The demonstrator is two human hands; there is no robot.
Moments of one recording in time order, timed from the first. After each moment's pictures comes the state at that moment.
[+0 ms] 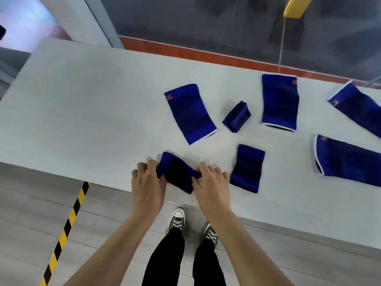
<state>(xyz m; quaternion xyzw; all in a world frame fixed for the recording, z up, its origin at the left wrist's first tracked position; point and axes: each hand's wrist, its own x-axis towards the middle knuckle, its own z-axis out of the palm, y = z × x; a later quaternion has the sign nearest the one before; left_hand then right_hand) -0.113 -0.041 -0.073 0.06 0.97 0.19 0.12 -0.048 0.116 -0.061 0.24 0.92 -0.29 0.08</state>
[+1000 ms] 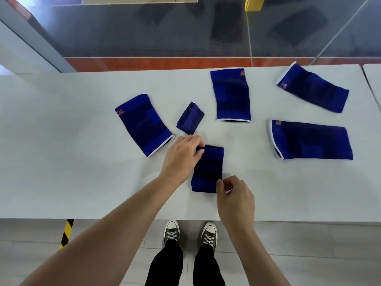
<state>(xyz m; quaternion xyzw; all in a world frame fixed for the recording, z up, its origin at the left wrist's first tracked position) -0.131 0.155 -0.063 0.40 0.87 0.26 0.12 0.032 0.214 -0.053 0.51 0.76 -0.40 -0.02</state>
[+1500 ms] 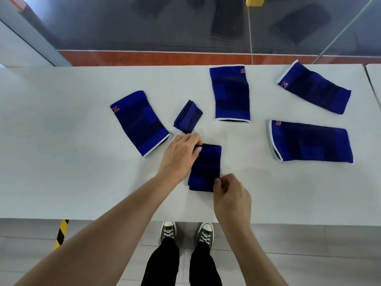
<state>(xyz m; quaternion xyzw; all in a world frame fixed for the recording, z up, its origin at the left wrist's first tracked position) -0.136 0.162 -0.075 0.41 0.87 0.24 0.11 0.026 0.220 -0.059 0.51 0.77 -0.38 0.00</state>
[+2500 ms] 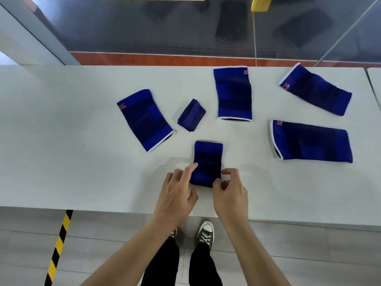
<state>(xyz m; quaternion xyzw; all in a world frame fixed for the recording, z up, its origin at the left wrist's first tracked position) -0.050 0.093 -0.072 0.33 0.89 0.24 0.19 0.028 0.216 -0.053 0.52 0.72 -0.47 0.01</state>
